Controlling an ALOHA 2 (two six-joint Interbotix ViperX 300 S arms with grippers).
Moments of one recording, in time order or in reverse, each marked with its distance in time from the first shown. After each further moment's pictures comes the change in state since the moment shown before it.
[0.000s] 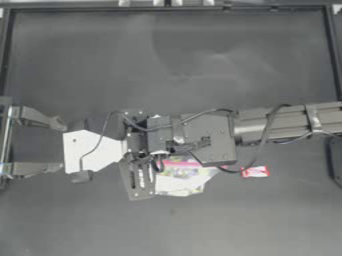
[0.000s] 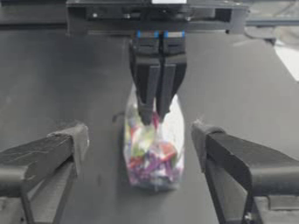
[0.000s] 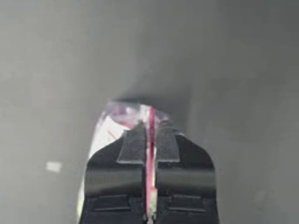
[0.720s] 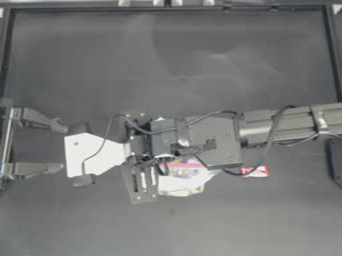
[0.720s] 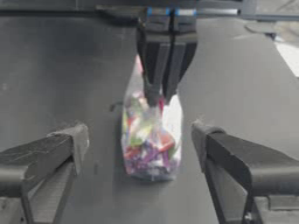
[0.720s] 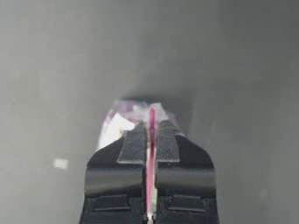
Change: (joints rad) left arm -0.003 0.008 0.015 -0.032 0.000 0.000; right arm 0.011 -0.031 0.029 -0.003 -0.015 0.008
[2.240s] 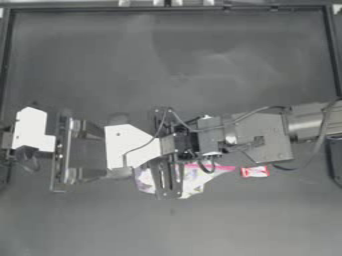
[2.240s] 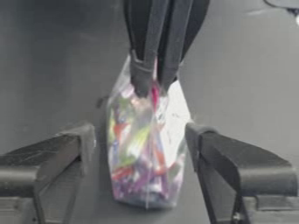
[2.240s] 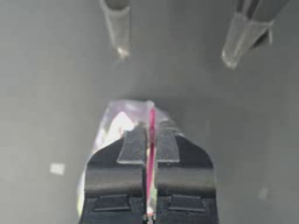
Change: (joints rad) left arm -0.061 0.623 -0.186 -0.046 -0.333 0.000; right arm 0.000 -0.207 0.336 -0.043 -0.305 0.071
